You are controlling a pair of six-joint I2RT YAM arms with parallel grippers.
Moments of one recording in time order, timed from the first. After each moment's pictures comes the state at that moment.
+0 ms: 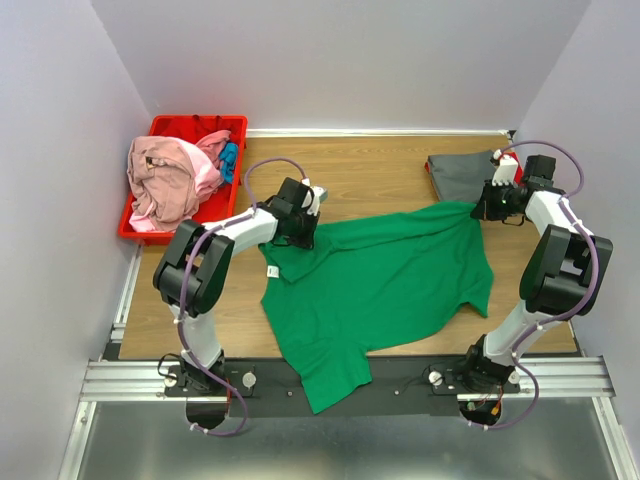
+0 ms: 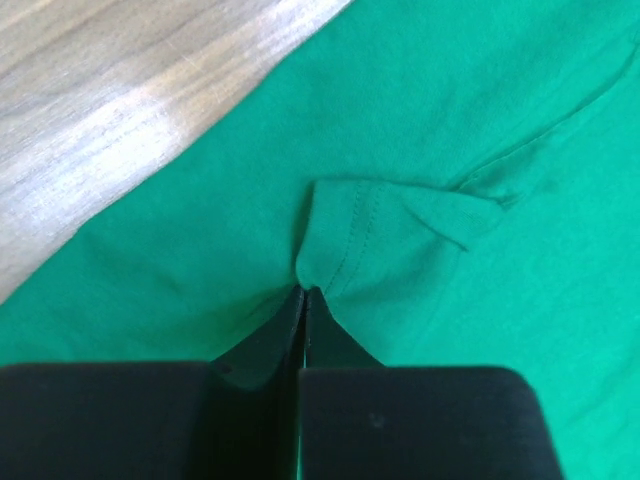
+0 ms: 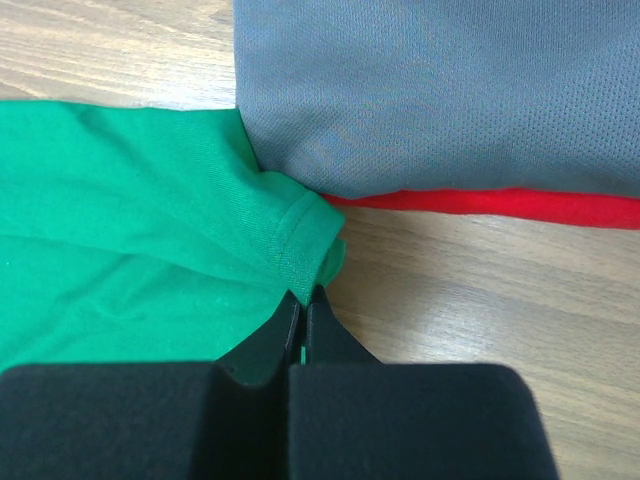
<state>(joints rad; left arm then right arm) -0.49 1.85 1.14 -0.28 0.23 -0.14 -0.32 1.75 1.23 -0.47 -0.52 -0.33</state>
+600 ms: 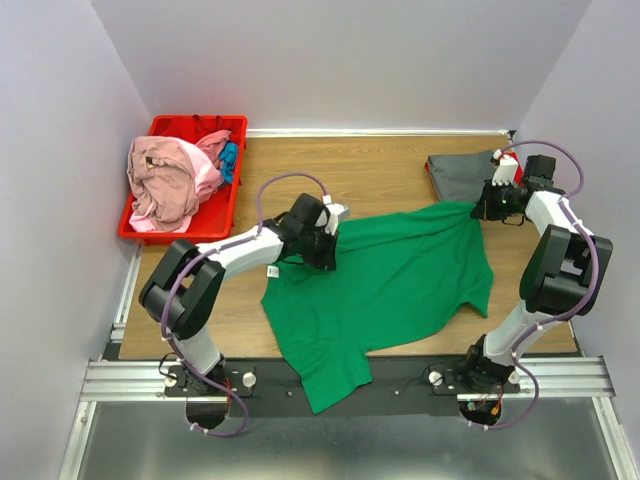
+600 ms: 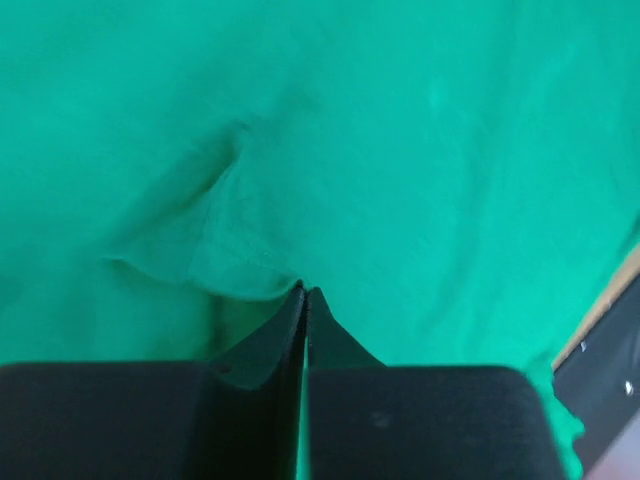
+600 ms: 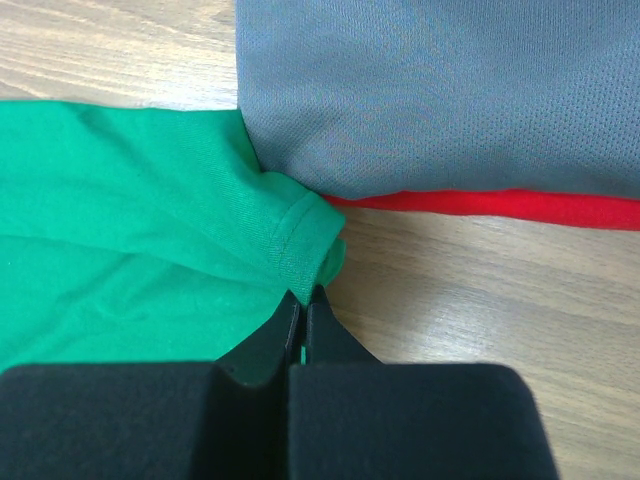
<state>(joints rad) -0.63 1.69 1.04 -0.25 0.37 -0.20 -0.32 1.75 1.23 -0.47 -0.53 -0.33</state>
